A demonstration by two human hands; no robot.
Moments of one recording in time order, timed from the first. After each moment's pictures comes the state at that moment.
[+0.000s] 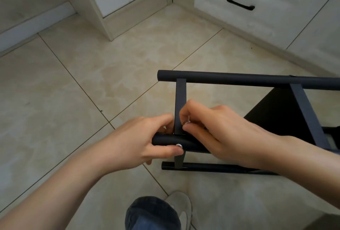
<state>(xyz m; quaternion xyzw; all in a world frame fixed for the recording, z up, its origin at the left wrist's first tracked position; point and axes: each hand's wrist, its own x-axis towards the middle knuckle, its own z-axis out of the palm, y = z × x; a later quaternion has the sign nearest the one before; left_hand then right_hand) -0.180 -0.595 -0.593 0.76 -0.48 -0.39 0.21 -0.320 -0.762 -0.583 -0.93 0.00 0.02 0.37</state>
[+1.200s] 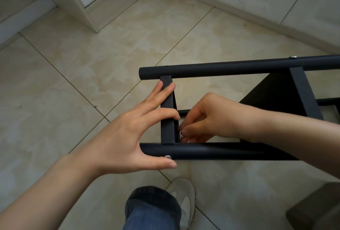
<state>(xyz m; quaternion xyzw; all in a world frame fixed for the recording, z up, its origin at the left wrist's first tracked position) -0.181 -0.581 -0.609 0.69 -0.64 -0.23 0.23 -0.316 -0.759 -0.607 -0.72 0.26 0.21 0.62</state>
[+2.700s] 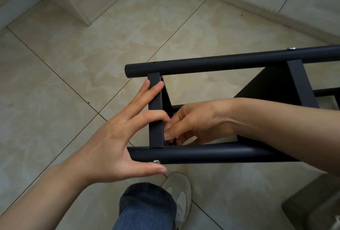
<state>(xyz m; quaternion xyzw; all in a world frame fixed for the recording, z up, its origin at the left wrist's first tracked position) -0.192 -0.573 -0.621 0.69 -0.63 -0.23 0.26 -0.302 -0.759 -0.638 -0.58 0.20 0.38 0.69</state>
